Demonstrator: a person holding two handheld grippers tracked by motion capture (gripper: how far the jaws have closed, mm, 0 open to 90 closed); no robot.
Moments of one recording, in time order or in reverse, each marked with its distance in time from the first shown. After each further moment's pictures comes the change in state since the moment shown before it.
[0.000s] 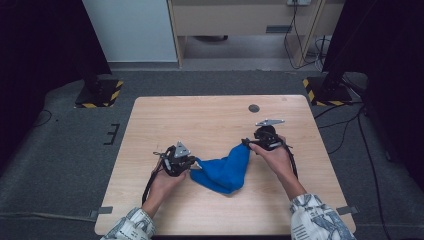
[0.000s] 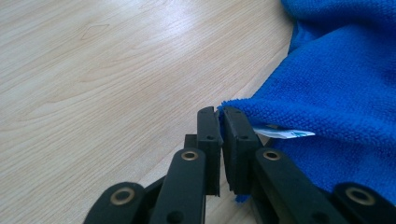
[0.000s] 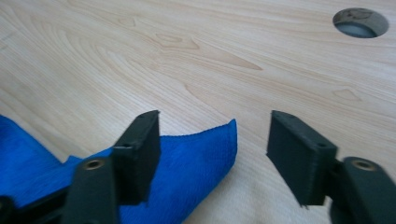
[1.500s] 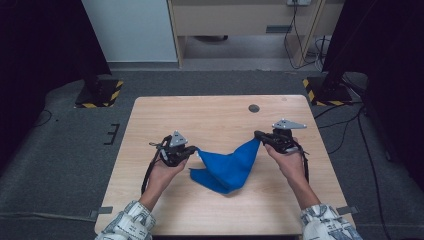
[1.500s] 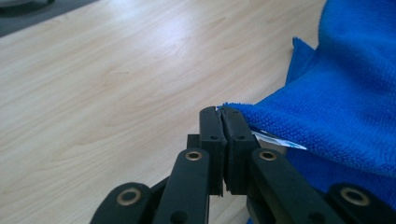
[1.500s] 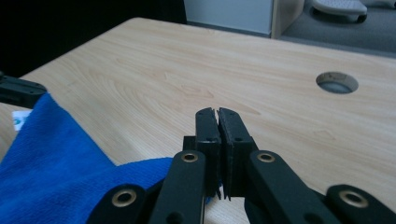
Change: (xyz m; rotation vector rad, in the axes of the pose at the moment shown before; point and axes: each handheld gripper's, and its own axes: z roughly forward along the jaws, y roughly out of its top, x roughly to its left) left arm 0.015 0.034 -0.022 -0.084 -0.016 -0.037; right arm -0.004 -0.006 -0.061 -0.245 0.085 -0.020
